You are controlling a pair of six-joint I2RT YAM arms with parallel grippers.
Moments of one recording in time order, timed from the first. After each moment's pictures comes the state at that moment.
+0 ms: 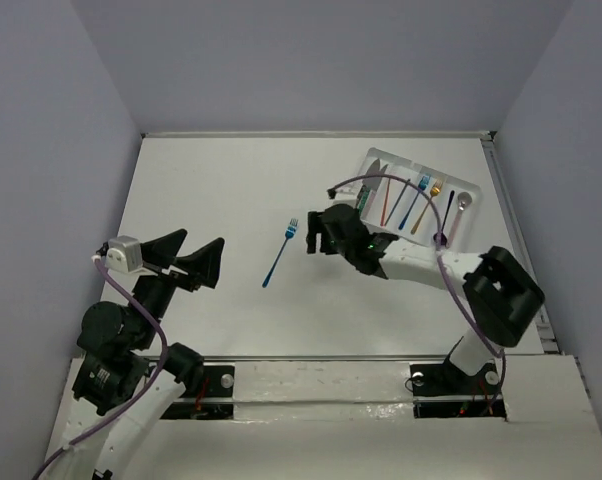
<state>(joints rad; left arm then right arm) -0.50 0.21 0.72 -0.27 -0.12 -0.36 0.77 1.57 0.98 0.02 0.35 0.53</state>
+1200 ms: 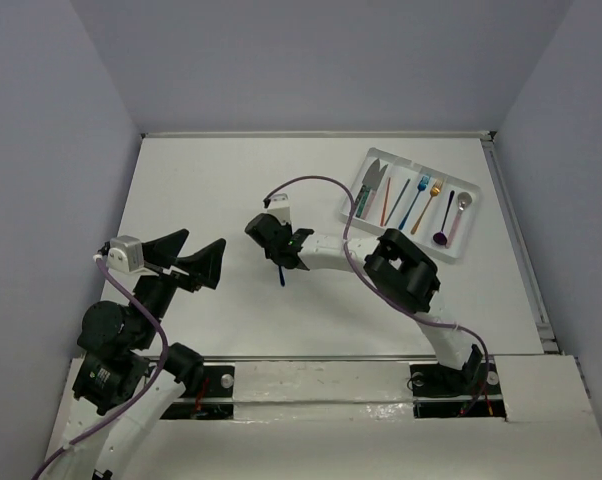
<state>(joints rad) -0.50 0.22 0.72 -0.27 -0.10 -0.36 0.99 2.25 1.65 -0.24 0.57 0.62</state>
